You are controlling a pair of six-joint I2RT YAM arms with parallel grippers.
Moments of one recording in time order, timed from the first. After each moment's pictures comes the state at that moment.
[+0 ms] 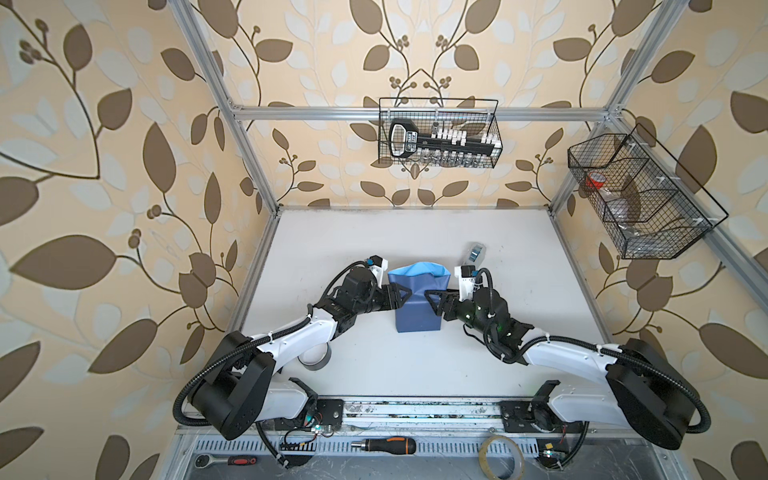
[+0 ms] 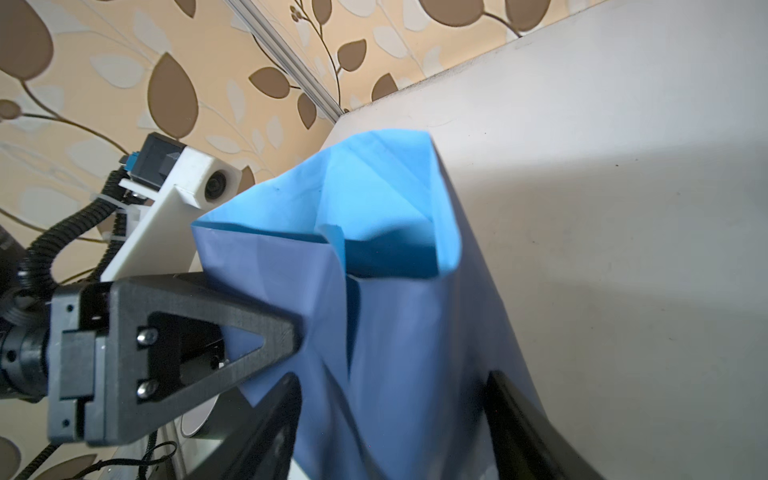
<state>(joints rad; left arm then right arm) -0.56 1.30 0.61 0.15 0.37 -0.71 0.71 1.26 0.44 0.49 0.03 0.63</state>
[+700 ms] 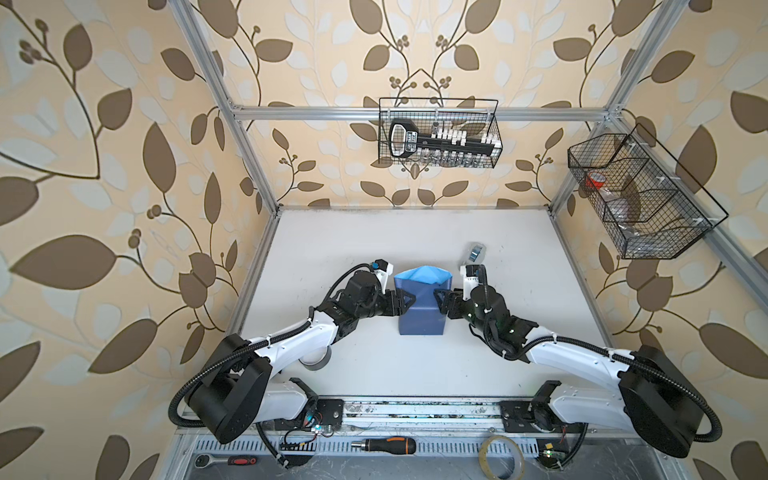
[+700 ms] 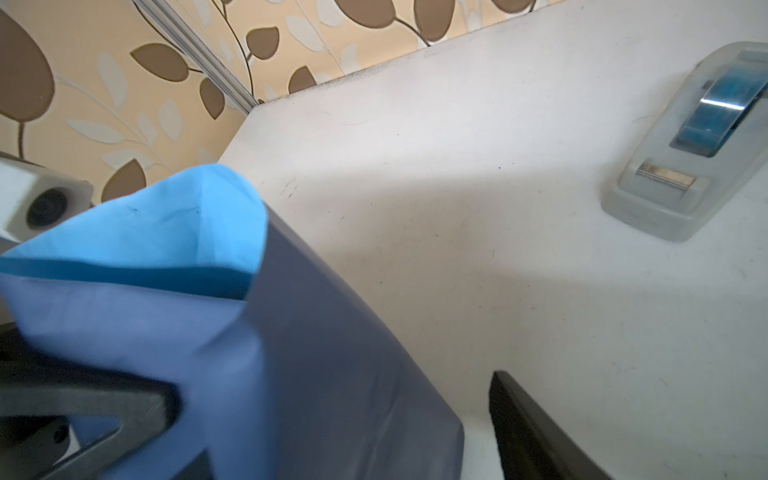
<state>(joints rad) -0.59 1.28 0.61 0.10 0.34 -0.65 0.70 1.23 0.49 0.27 0.20 0.57</state>
